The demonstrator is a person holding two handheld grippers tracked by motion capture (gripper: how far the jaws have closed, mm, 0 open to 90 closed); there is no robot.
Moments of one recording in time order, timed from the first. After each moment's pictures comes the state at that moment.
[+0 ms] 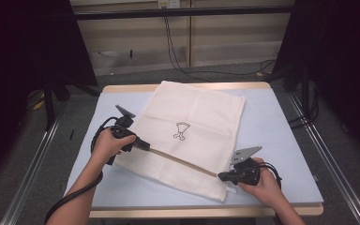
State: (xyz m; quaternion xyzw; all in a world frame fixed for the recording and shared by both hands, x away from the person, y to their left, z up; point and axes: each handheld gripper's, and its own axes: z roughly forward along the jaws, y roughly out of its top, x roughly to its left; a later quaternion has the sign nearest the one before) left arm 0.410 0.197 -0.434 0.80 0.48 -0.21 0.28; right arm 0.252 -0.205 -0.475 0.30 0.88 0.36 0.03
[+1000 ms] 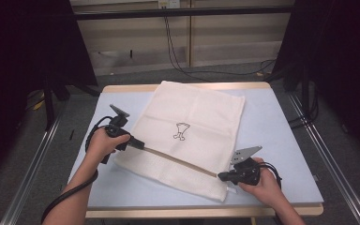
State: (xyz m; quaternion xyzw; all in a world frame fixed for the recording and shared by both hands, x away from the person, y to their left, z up) left arm 0.419 0.219 -0.439 0.80 0.48 -0.21 0.29; right arm 0.253 -0.205 -0.476 0.30 0.88 0.37 0.03
